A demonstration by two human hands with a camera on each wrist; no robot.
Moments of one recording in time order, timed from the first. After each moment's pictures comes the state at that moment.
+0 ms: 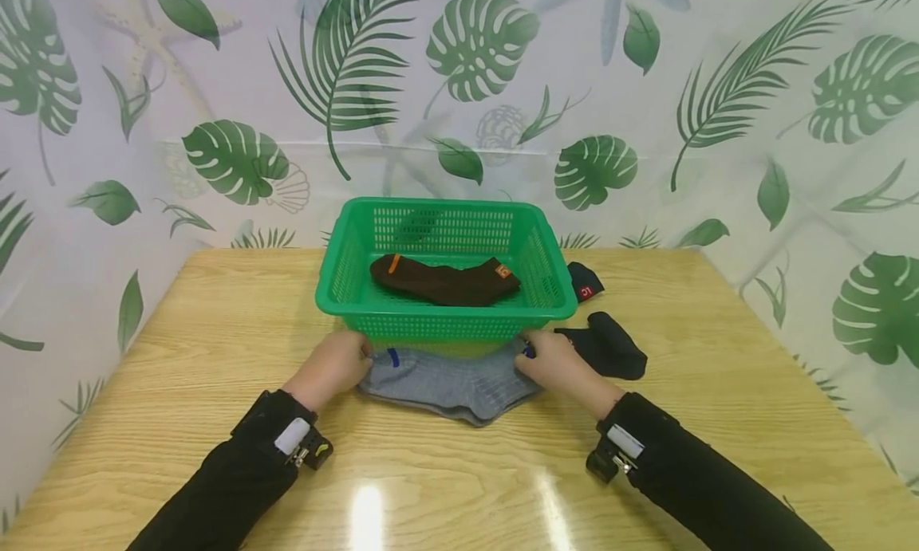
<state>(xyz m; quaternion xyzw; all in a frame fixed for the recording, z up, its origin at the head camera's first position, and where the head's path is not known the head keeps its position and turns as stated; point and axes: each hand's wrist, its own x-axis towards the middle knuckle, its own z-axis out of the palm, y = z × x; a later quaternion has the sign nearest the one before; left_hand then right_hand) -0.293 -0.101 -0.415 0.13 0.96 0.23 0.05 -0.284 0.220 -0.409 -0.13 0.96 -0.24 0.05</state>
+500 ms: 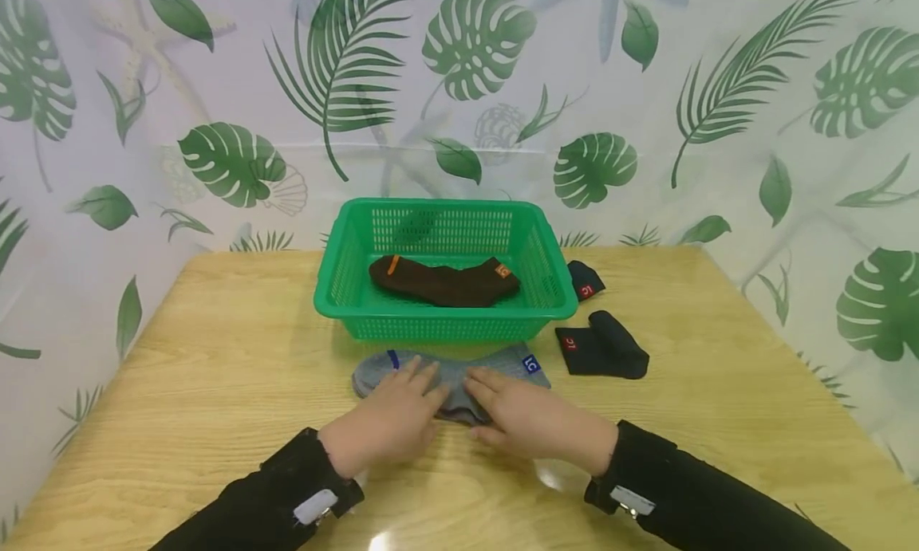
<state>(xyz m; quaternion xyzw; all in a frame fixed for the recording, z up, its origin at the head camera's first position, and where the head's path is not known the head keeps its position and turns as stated) -0.224 -0.046 -0.394 0.36 0.93 0.04 0.05 -0.222 0.177 -0.392 -0.37 0.93 -0.04 0.05</state>
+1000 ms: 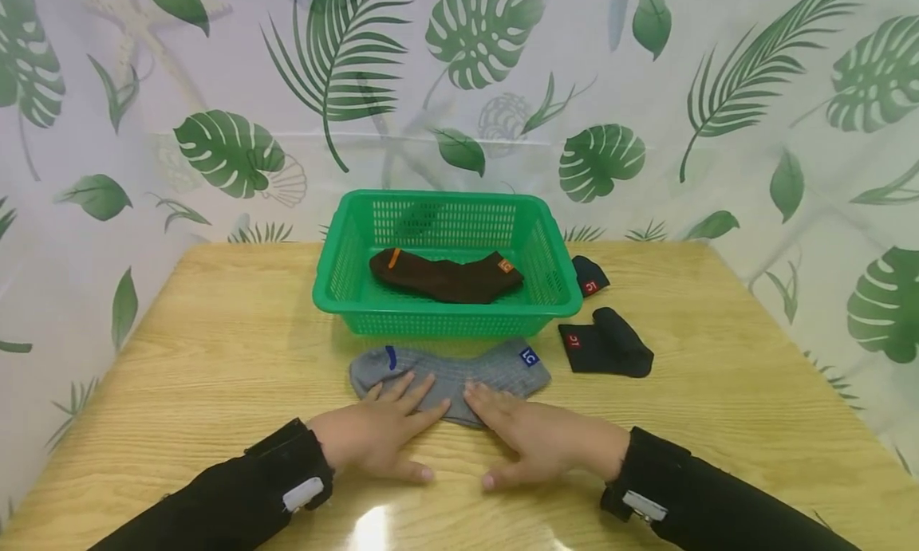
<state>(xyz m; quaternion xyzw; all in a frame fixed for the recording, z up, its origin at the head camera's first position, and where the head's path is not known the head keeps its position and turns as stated) -0.228 -0.066 -0.409 0.38 0.89 0.08 0.23 -0.219 0.193 -0.409 -0.36 0.89 -0.11 0.24</state>
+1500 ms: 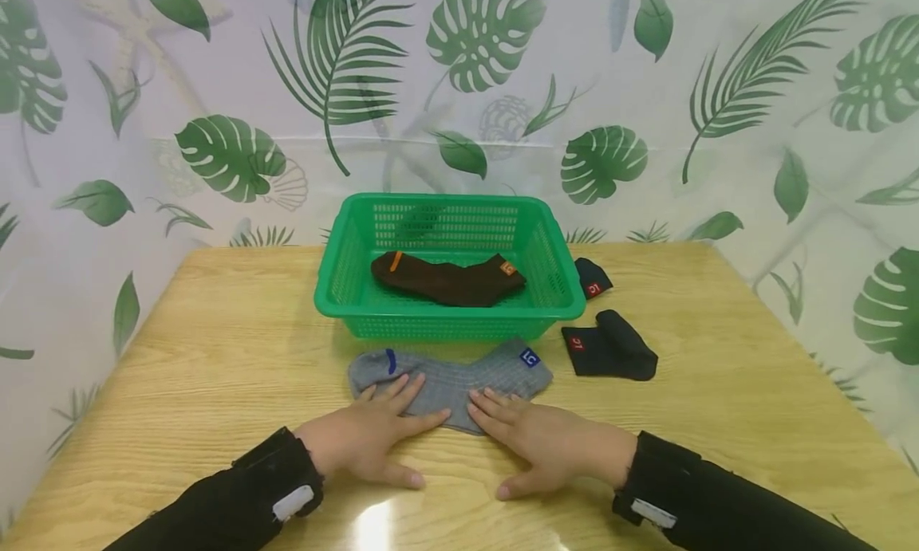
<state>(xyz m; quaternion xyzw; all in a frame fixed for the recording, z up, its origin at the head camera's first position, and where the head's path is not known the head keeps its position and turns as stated) -0.231 -0.081 -0.413 0.39 0.89 0.10 0.21 -0.218 0.195 -0.407 -0.40 0.89 -0.04 0.22</state>
